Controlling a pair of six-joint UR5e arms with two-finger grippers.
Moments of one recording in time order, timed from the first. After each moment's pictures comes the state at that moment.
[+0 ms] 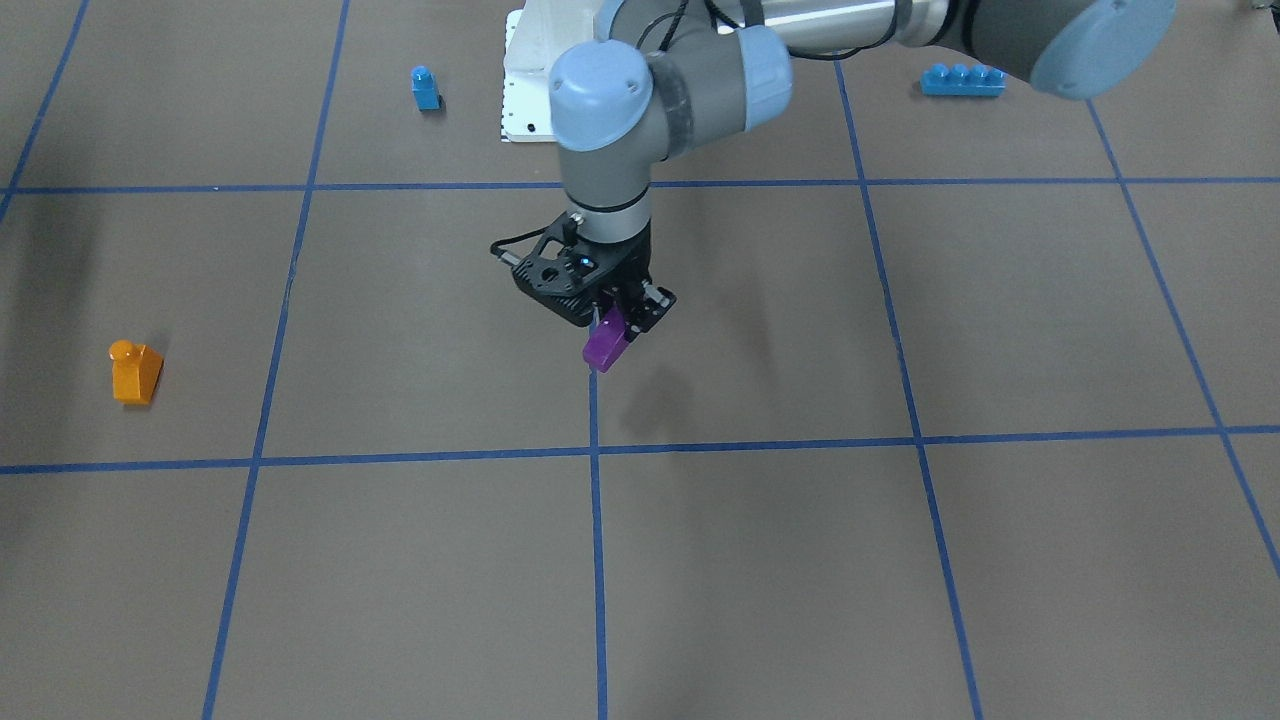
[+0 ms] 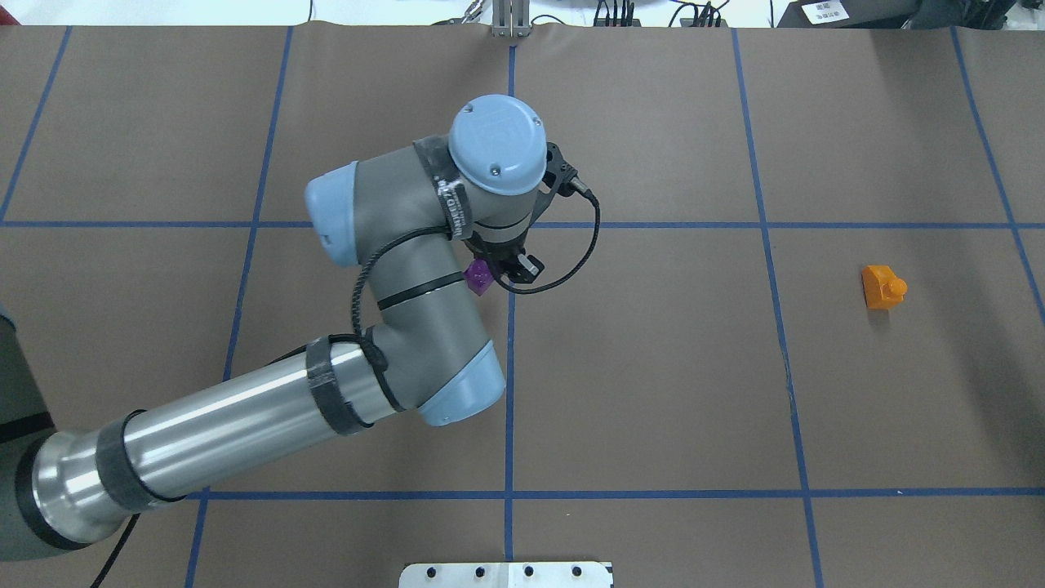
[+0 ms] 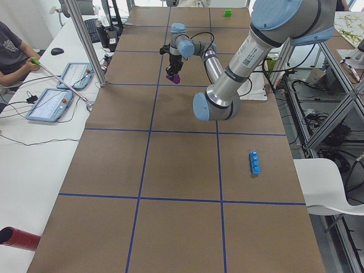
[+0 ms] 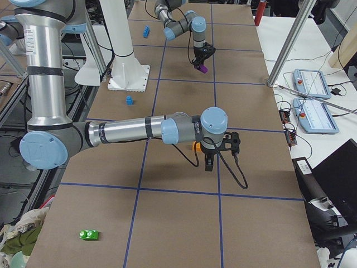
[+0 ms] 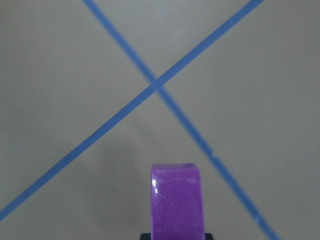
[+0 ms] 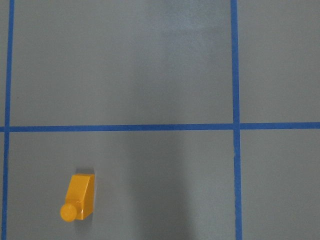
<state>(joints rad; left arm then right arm) -0.54 -2.58 -1.36 -1.48 -1.81 -0.47 1.53 -1.56 1.72 -1.57 2.46 0.18</state>
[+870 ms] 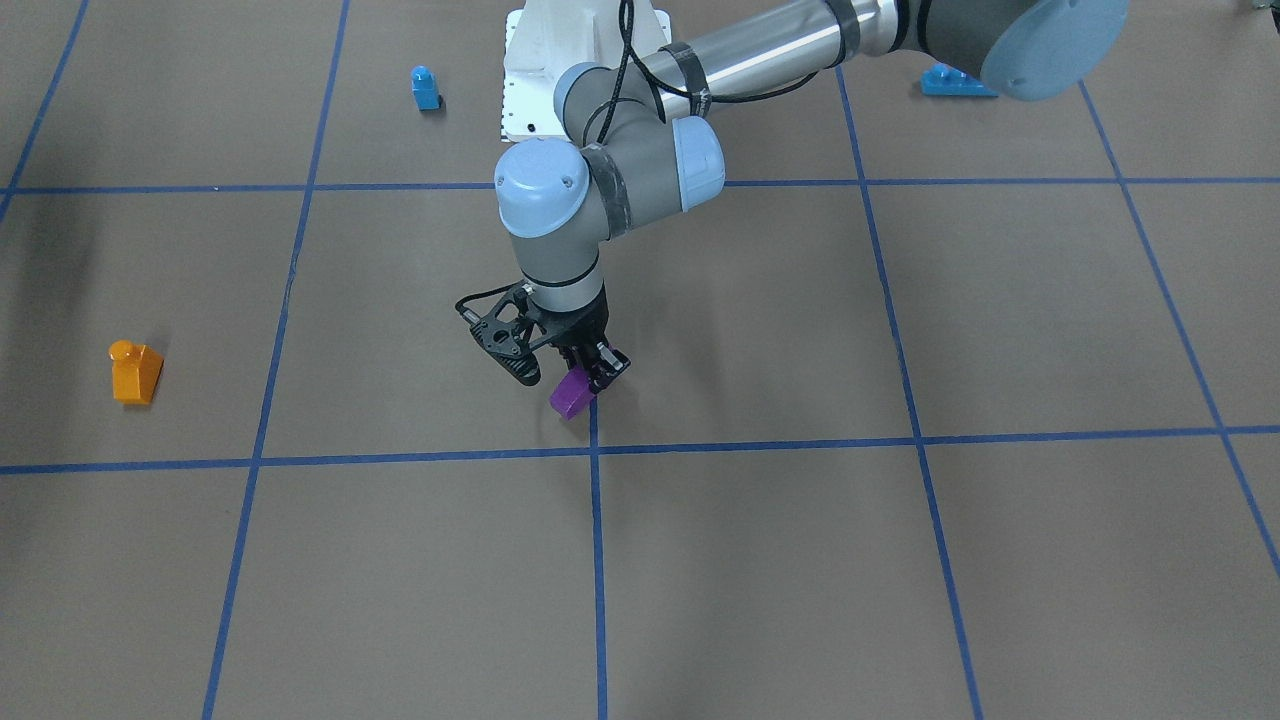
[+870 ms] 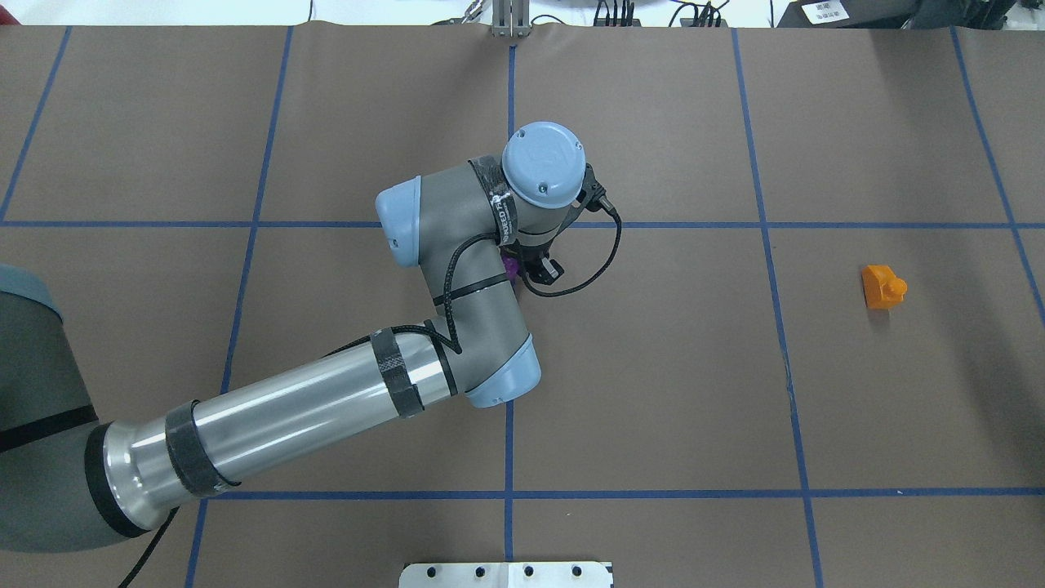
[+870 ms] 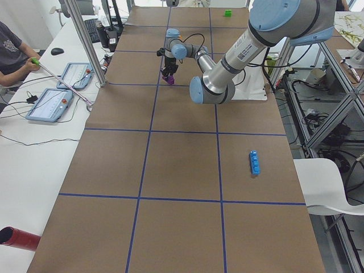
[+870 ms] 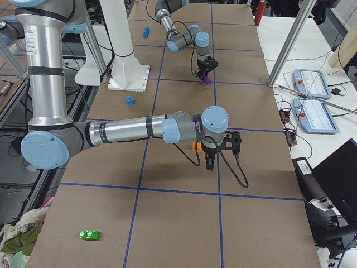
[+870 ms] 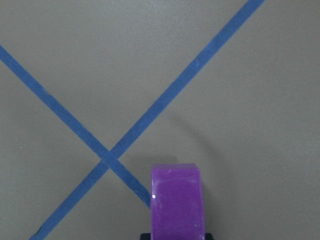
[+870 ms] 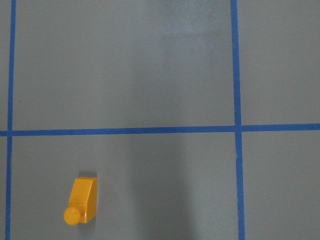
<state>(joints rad) -0.53 -2.64 -1.15 -1.62 -1.77 -0.36 1.53 -1.55 1.72 -1.57 2.46 0.20</state>
